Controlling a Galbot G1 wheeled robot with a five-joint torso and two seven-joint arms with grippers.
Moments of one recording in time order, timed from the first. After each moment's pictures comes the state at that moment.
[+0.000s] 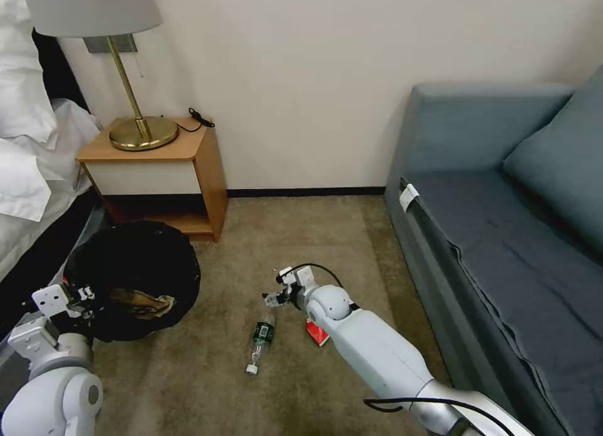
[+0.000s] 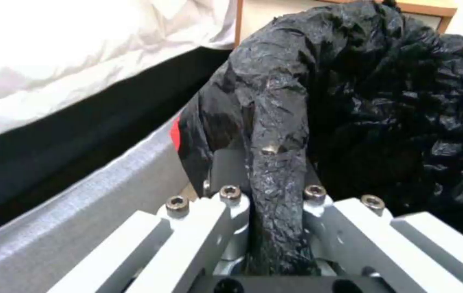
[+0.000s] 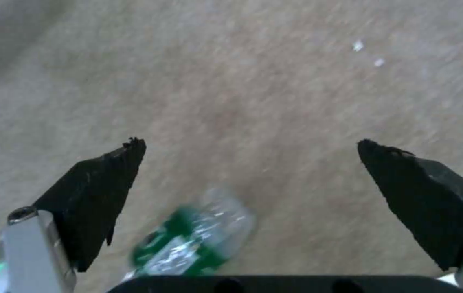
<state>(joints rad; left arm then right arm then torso) 1.48 -1.44 -0.95 -2.16 -0.38 0.42 -0.27 -0.61 1.43 -0.33 1.14 0.60 -0.58 0.04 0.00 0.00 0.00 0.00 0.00</state>
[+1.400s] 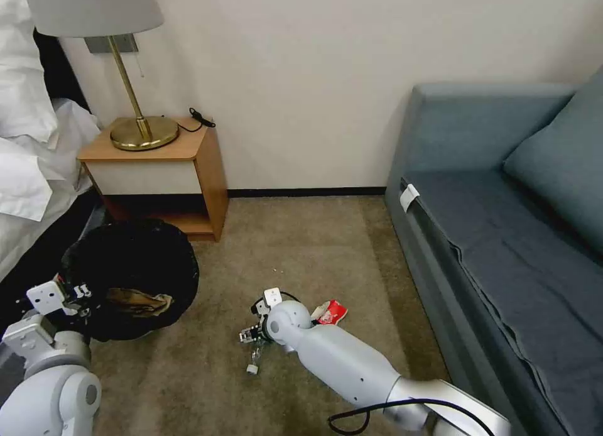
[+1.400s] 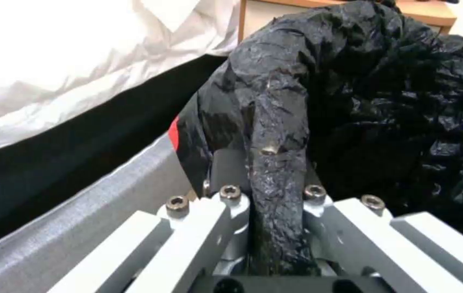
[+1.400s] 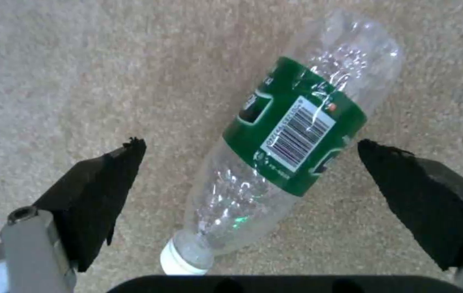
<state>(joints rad) 1.48 -1.41 -0.95 -2.20 -0.40 0.45 -0.30 -0.57 1.54 -0.50 1.04 1.05 -0.74 0.44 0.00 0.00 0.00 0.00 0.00</state>
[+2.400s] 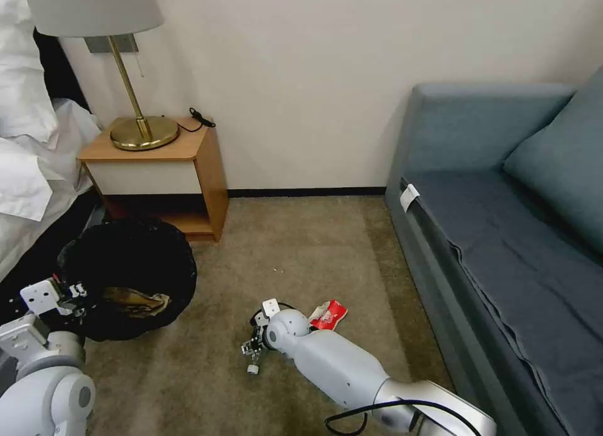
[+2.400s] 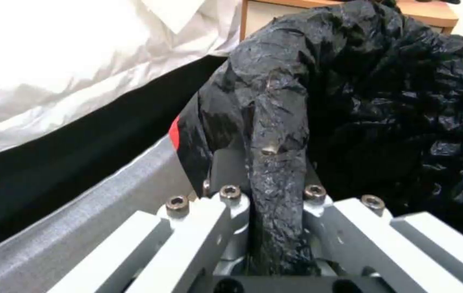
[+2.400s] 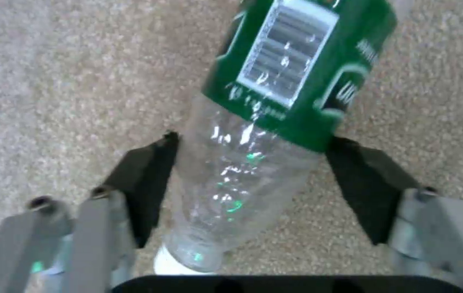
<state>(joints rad) 1.49 -1.40 -0.96 -2.20 -0.42 0.46 -0.30 -0.58 1.58 -0.50 0.91 0.93 -0.74 0.28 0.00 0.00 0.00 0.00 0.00</state>
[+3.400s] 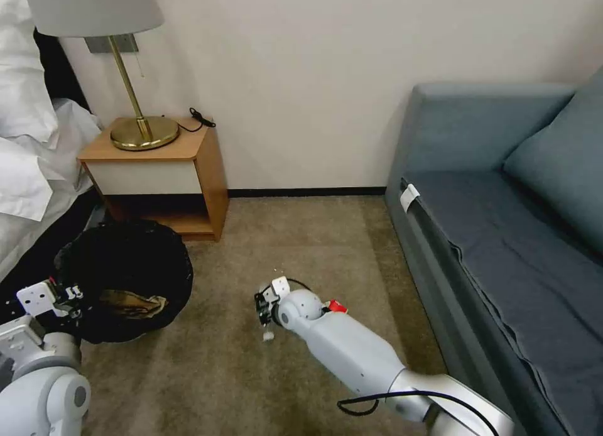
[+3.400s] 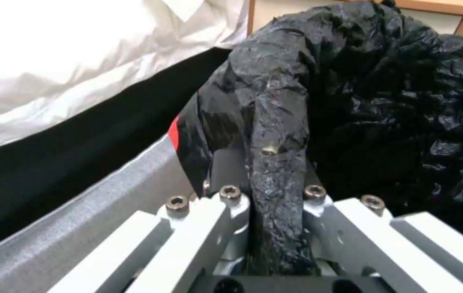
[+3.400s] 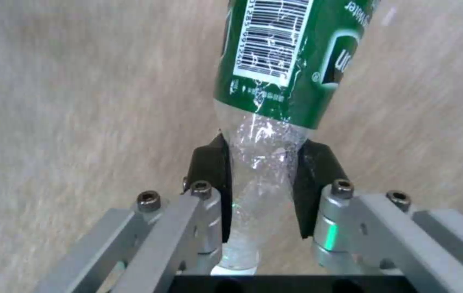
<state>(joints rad) 1.48 -1.37 -0.98 -2.15 -0.44 0.44 -0.29 -0.55 1.50 -0.35 1.10 0.67 -0.72 0.19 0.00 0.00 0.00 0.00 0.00</state>
